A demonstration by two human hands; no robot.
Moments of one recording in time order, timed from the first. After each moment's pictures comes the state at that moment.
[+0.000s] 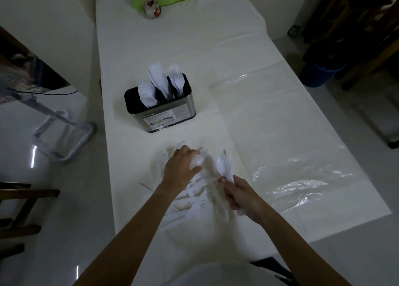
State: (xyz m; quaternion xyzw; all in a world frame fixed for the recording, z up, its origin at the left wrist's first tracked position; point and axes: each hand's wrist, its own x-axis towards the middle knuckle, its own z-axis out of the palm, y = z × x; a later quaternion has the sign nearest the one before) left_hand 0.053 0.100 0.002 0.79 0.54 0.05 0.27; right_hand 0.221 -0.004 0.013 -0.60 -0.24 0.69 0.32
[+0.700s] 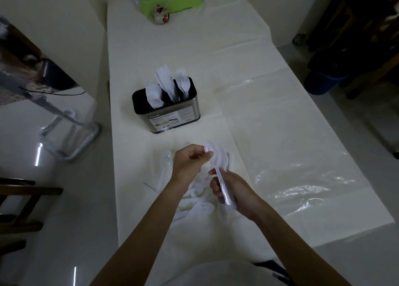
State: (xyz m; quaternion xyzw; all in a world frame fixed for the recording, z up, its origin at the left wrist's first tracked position) left_hand 0.081 0.083 0.059 0.46 0.63 0.30 0.55; right_hand 0.204 0.016 0.033 -0.54 -0.19 0.74 0.35
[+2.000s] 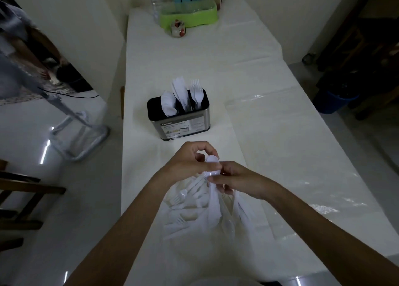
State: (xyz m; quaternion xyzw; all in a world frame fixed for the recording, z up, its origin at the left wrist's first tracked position) left_hand 0.046 0.114 0.102 0.62 0.46 0.17 0.61; right_hand 0.218 0.067 0.082 -0.47 -0.51 0.69 0.19
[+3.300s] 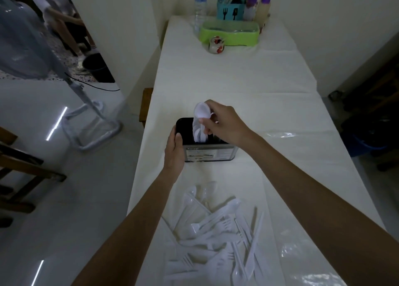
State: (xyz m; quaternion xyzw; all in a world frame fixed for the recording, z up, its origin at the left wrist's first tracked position) left_hand -0.015 0.221 0.023 0.40 0.63 0.48 0.46; right_hand 0.136 0.268 0.117 -0.47 -0.75 0.37 0.27
